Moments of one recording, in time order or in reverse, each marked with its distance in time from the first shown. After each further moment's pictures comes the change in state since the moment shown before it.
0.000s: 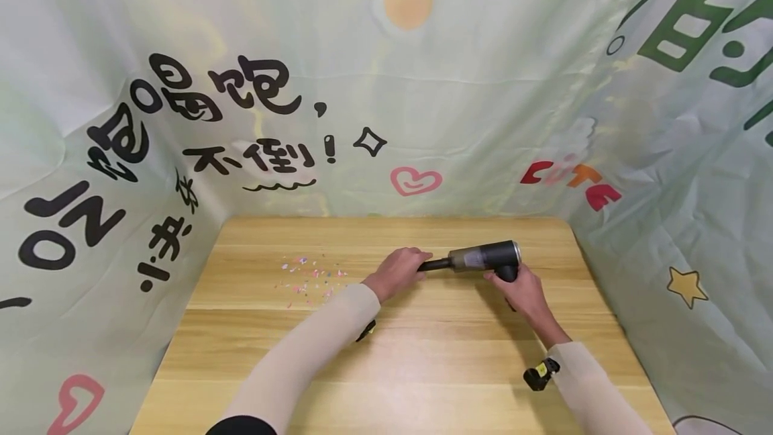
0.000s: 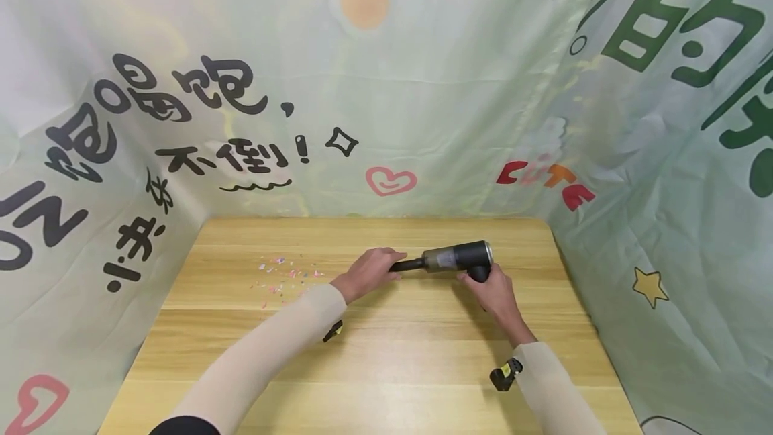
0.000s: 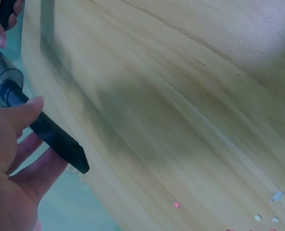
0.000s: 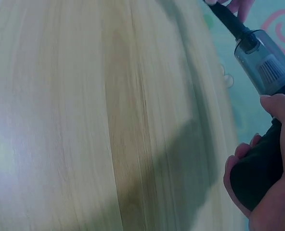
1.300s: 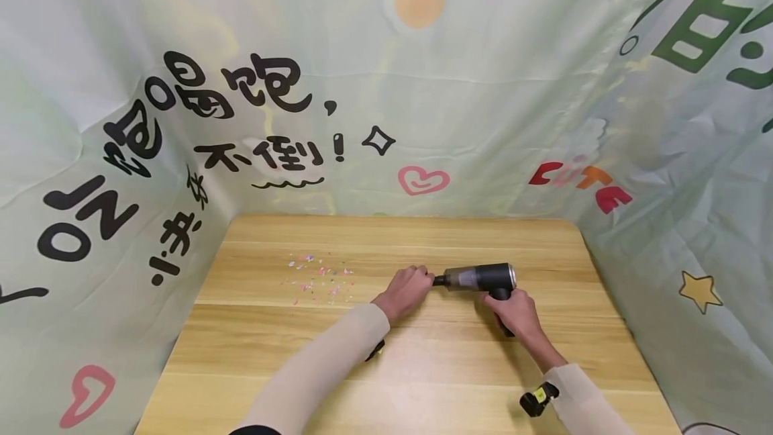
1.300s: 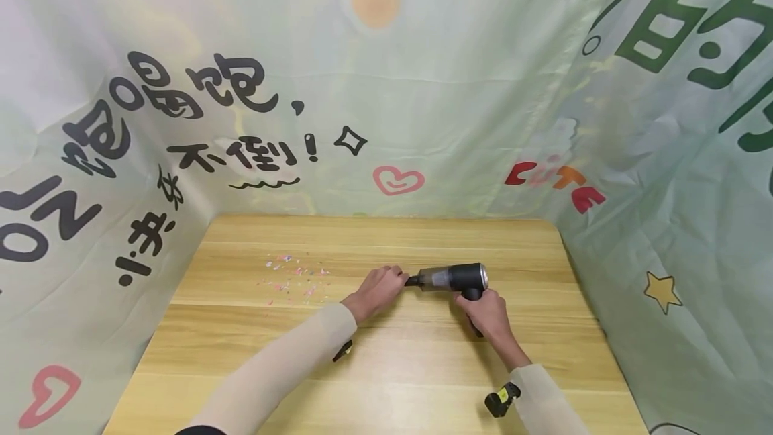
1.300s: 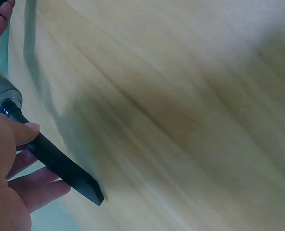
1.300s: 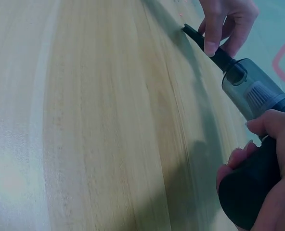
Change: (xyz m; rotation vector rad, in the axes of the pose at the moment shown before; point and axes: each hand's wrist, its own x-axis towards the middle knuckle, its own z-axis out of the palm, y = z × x) left_hand -0.022 0.016 0.043 0.379 0.121 0.079; right_hand -0.034 -0.008 0.033 0.121 -0.102 0.151
